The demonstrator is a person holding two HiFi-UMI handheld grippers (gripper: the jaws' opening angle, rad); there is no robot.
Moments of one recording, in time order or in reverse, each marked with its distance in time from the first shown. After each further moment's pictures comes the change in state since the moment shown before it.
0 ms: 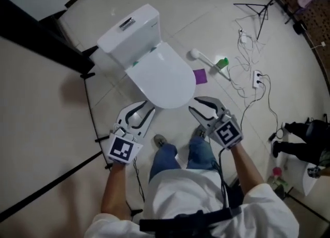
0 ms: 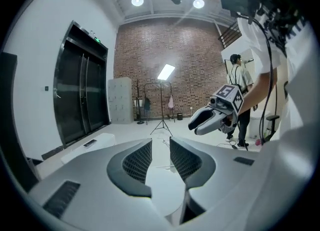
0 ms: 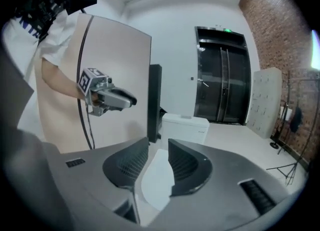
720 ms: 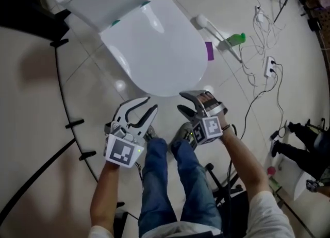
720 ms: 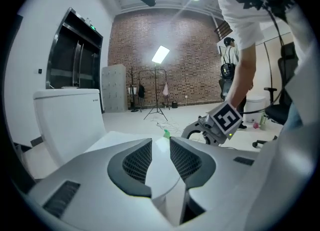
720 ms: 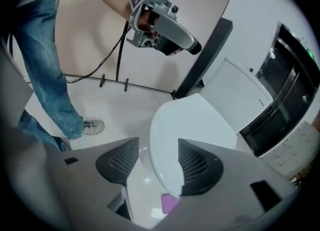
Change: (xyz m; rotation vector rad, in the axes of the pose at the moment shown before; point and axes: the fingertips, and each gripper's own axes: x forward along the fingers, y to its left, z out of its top) left arm 0.110 -0.054 -0.267 -0.026 0.088 -0.061; right arm 0.175 0.049 -0.343 -0.624 0.363 0.191
